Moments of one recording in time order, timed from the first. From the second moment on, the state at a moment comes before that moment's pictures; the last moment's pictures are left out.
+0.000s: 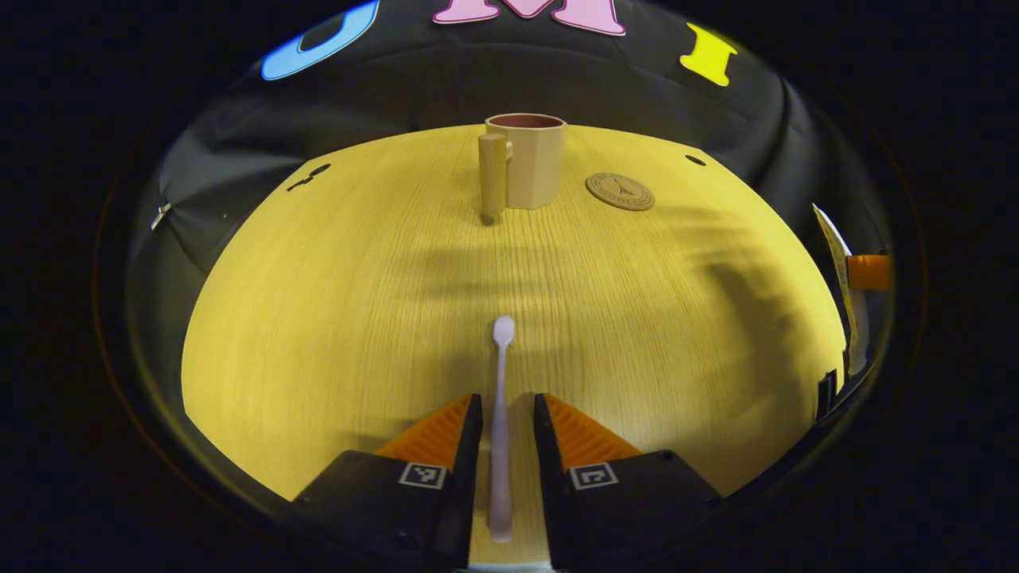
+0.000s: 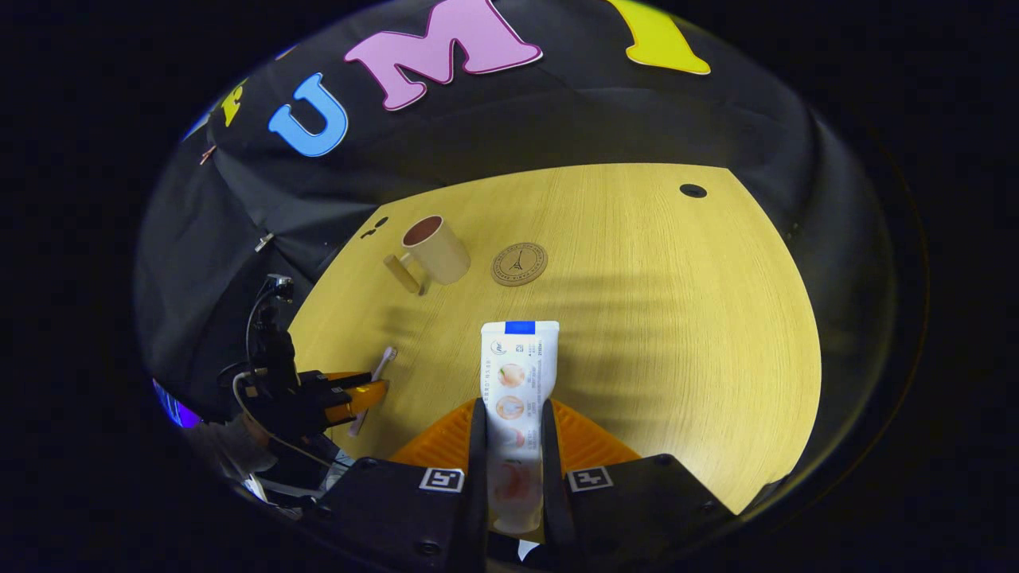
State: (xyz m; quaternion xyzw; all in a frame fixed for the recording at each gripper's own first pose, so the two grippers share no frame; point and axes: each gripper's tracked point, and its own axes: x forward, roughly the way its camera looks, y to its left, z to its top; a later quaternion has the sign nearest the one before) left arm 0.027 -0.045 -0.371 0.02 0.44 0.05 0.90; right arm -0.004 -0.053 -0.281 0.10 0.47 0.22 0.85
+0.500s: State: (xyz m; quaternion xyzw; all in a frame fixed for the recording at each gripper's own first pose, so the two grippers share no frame) left arm 0.031 -0.045 -0.349 -0.01 0.40 0.01 0.92; right arm 0.006 -0.031 -0.250 0.13 0.43 0.20 0.87
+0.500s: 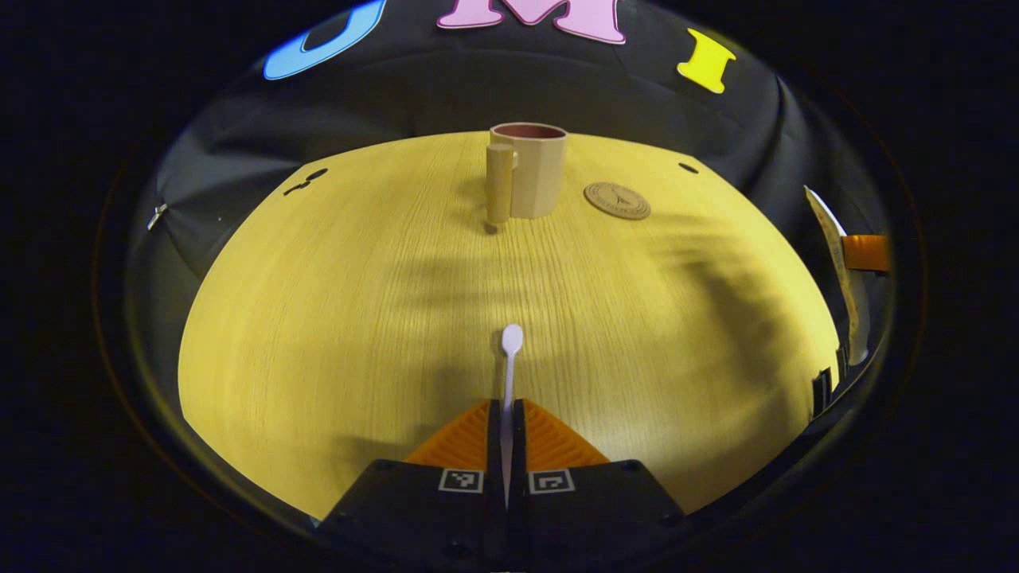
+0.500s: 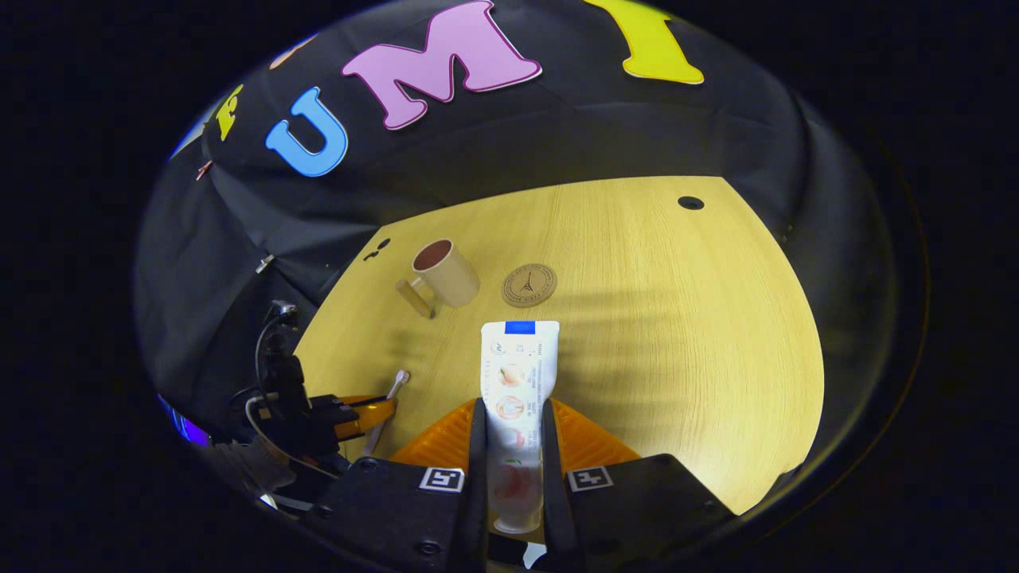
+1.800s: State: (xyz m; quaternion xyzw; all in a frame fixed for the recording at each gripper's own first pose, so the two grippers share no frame) left arm 0.009 0.034 -0.165 -0.07 0.24 -0.02 0.97; right arm 0.287 0.183 -0.237 0.20 0.23 0.19 0.93
